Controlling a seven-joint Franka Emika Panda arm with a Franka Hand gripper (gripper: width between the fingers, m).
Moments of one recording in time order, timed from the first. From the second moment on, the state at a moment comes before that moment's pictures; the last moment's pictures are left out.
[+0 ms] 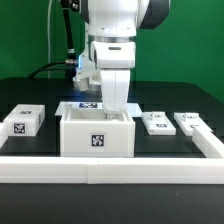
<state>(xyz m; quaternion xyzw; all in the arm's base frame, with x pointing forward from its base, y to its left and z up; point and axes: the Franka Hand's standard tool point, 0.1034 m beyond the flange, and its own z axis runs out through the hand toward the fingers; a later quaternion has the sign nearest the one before) 0.460 -0.004 0.020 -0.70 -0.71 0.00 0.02</state>
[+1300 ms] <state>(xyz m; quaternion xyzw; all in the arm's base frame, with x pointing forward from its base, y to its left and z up) 0.517 0.113 0.021 -0.72 -0.69 -0.02 0.02</state>
